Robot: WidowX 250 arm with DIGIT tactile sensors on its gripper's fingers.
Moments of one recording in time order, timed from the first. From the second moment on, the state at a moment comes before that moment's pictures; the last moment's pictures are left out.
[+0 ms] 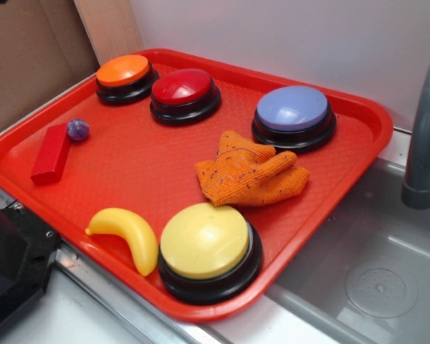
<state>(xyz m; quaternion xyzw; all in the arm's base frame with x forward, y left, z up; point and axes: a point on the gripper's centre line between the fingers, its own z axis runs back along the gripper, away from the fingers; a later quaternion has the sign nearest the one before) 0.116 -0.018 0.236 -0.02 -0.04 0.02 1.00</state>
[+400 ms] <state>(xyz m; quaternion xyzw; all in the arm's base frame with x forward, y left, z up) 0.114 -0.018 0.231 -0.02 -0.04 0.01 1.00</state>
